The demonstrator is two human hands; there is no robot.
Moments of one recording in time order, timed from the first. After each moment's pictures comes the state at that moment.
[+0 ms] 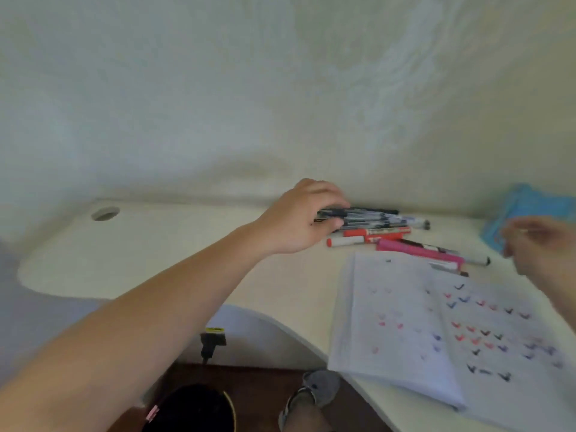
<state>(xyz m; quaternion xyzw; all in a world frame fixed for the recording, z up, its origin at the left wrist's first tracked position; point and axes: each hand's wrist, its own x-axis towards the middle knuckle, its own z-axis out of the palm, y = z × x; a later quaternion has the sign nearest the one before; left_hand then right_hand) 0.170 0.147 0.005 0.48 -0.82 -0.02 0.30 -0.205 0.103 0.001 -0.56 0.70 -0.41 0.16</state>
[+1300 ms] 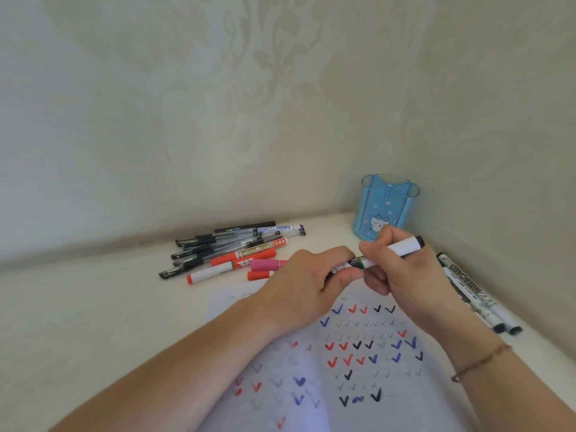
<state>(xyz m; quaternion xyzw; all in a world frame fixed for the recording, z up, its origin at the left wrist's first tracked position) -0.023 0.118 -0.033 0.35 -0.84 -0.20 0.35 -0.191 0.141 -0.001 -0.55 0.46 -0.55 0.44</state>
